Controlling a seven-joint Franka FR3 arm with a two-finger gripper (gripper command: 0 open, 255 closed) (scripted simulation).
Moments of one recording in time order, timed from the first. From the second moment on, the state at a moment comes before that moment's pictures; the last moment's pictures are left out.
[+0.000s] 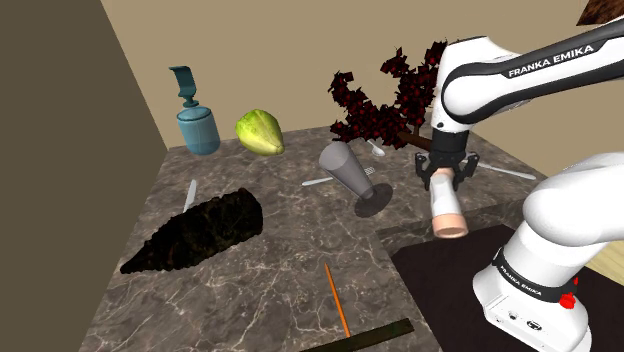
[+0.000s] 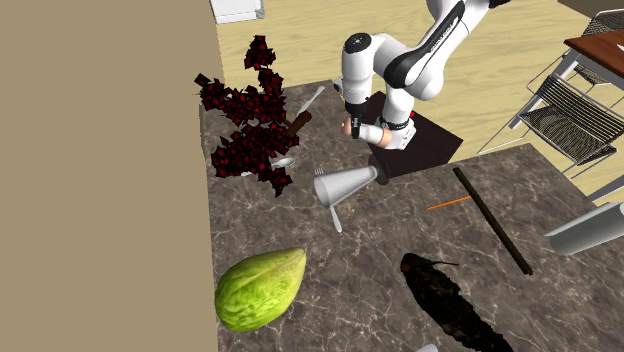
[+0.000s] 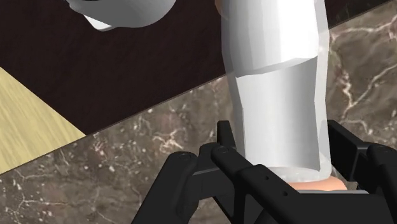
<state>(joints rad) -0.22 -0.83 0.12 -2.97 0.11 1.98 0.68</state>
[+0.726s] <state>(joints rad) -0.22 -0.81 0.12 -2.99 0.11 2.02 0.68</state>
